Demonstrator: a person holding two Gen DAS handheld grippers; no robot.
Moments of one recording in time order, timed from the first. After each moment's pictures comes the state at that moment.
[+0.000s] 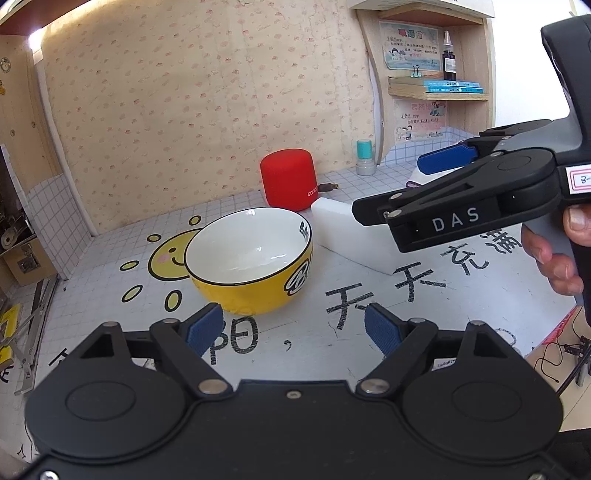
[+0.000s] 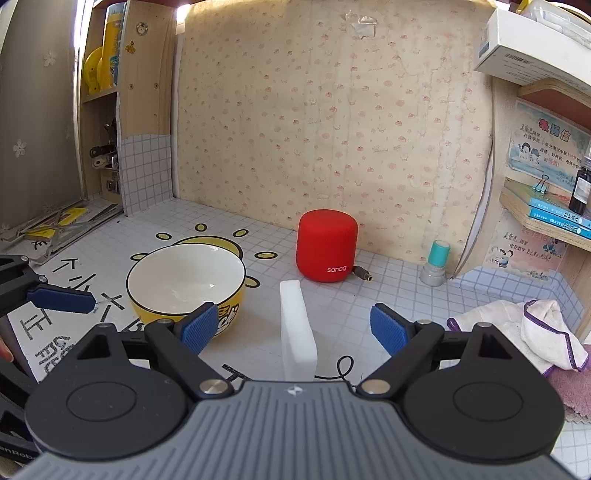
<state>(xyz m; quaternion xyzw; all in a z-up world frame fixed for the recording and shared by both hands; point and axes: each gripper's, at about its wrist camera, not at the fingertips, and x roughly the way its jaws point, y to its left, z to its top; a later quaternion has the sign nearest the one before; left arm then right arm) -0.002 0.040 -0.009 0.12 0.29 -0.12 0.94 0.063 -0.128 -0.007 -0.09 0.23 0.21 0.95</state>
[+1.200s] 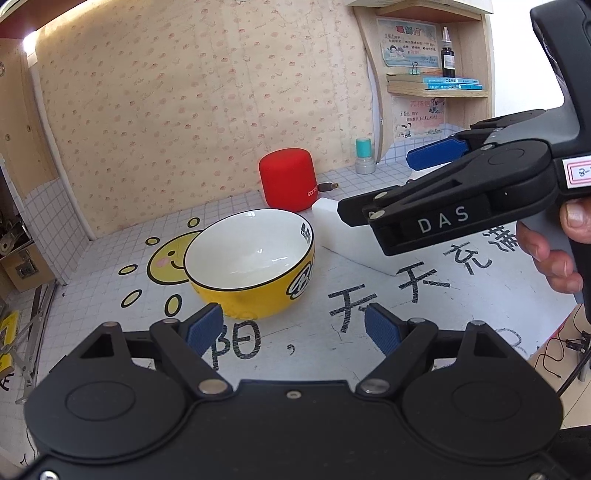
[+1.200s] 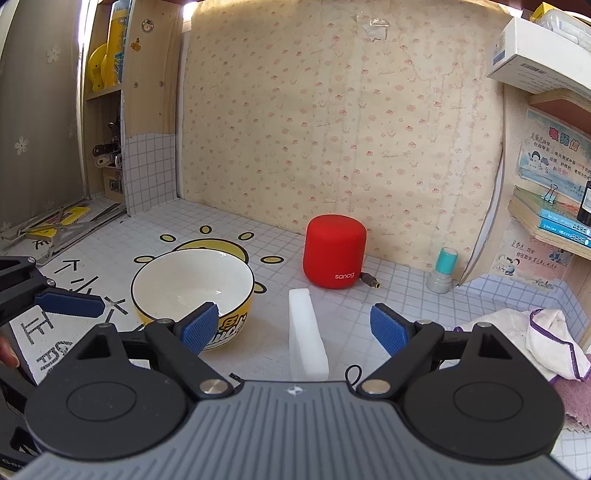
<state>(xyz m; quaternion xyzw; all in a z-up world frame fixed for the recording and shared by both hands) 0.006 0.042 -0.015 0.13 0.30 -0.12 0.94 0.067 -0.118 -0.003 -0.09 0.23 0.22 0.94</state>
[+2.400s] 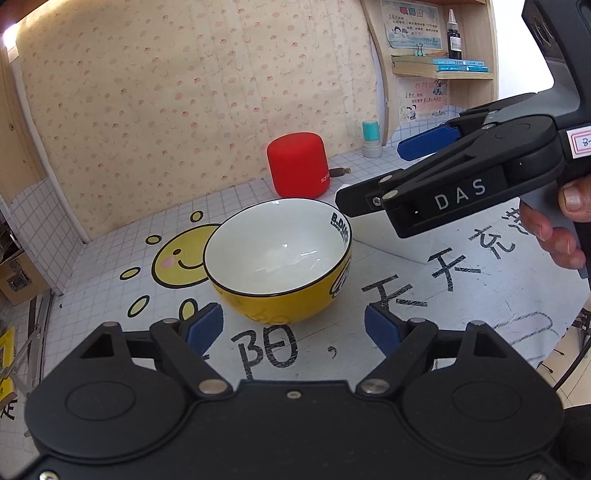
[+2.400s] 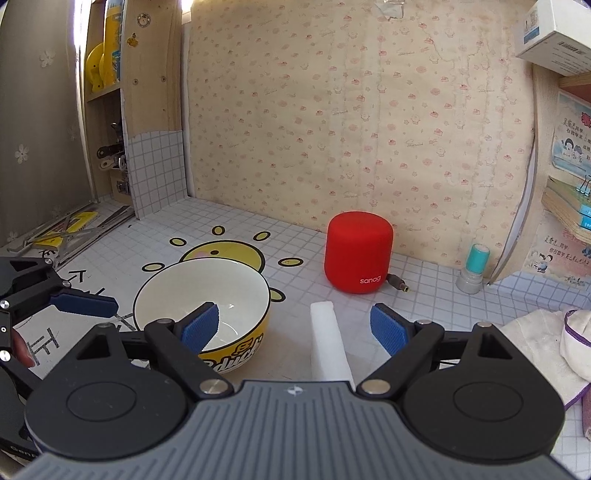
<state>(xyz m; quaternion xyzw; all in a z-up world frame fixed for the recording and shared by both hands) 0.035 0.064 -0.020 0.14 0.32 -0.14 0.93 0.097 -0.100 -0.006 -0.07 0.25 0.26 0.93</state>
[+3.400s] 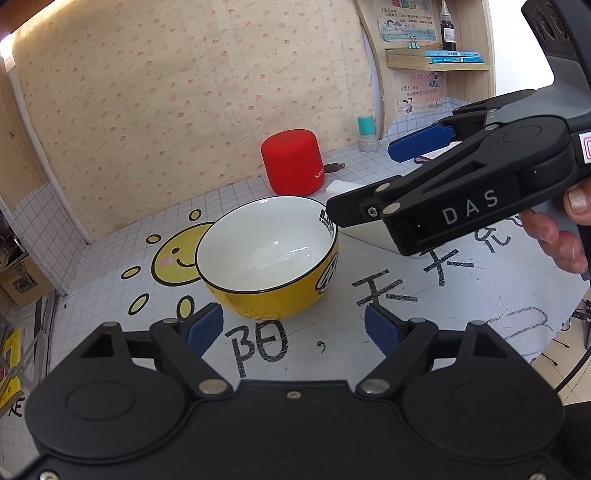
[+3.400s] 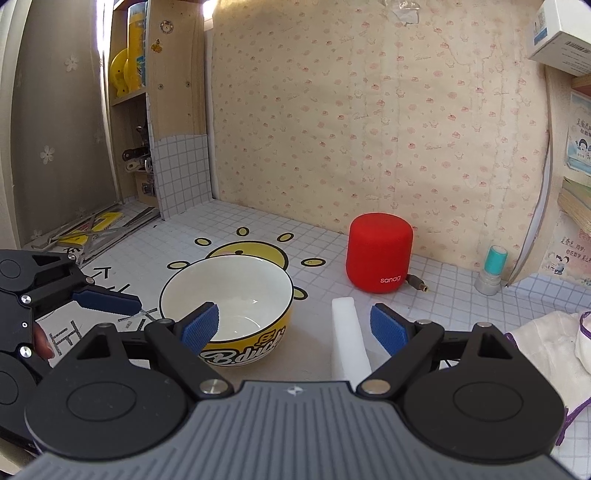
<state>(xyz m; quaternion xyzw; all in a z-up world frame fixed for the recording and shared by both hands) 0.027 0.050 -0.019 0.16 0.33 -0.13 0.92 0.086 -0.109 -0.006 -0.07 0.24 0.29 0.92</state>
